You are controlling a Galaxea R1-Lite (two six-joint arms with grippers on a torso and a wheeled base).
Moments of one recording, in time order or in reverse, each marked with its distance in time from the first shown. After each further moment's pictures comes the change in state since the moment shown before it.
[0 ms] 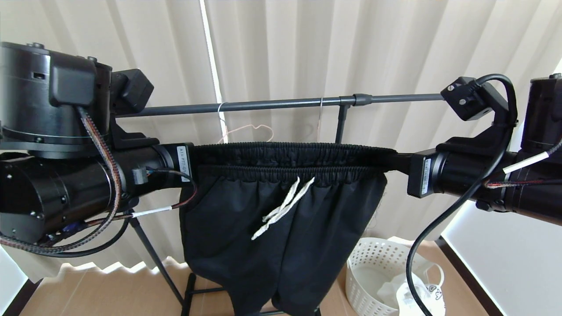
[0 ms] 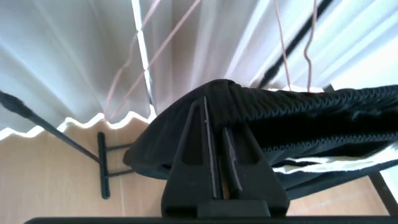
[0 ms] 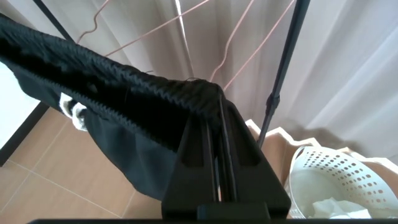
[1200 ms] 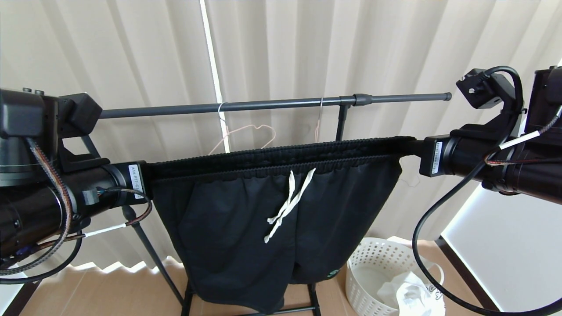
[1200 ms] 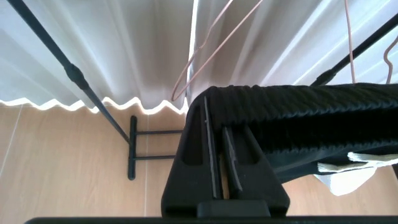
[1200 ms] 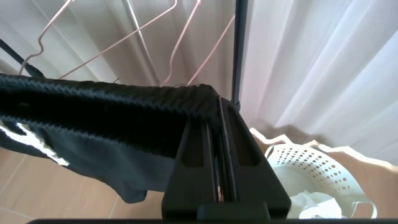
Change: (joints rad) left arm 0.164 -0.101 0.151 -0.008 0.007 0.006; right arm -0.154 0.026 -0.035 -0.011 -0.003 -0.030
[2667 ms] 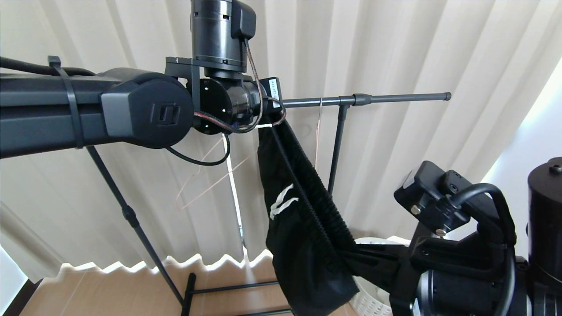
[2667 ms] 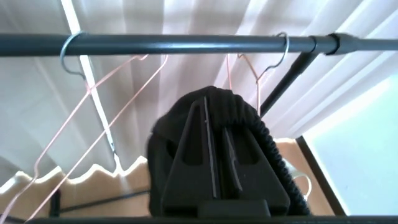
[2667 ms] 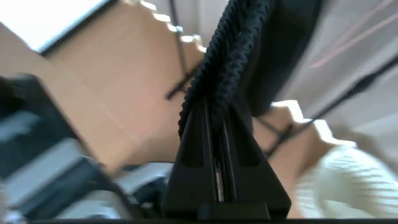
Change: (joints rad) left arm -0.184 0.628 -0.882 0.007 -0.008 -0.006; right arm 0.627 -0.070 0.163 0.097 -0.076 0.030
